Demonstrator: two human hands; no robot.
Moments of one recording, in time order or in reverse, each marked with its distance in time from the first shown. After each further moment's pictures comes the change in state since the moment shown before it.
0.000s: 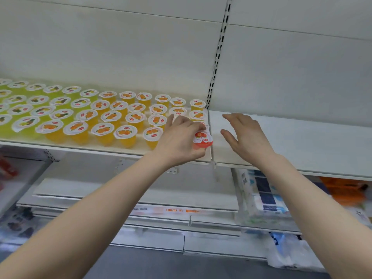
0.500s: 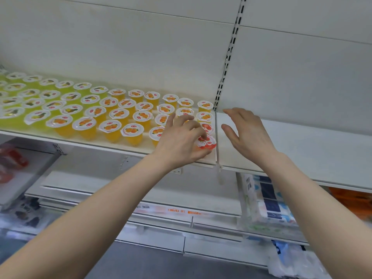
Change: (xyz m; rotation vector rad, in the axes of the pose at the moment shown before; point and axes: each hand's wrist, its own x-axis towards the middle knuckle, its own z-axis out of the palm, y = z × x) left_hand -0.008 -0.012 0.004 0.138 0.118 0.083; right_hand 0.020 -0.012 -0.005 0.053 0.025 -0.053
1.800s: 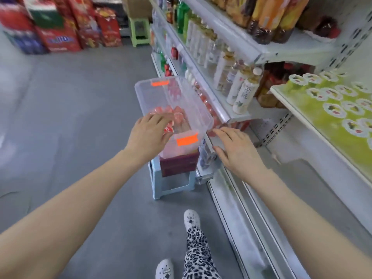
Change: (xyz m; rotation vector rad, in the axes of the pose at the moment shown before) left_hand -0.589 -0.361 -0.294 0.571 -0.040 -1.207; right_hand 0.053 -0.703 0.243 0.456 -0.159 -1.092
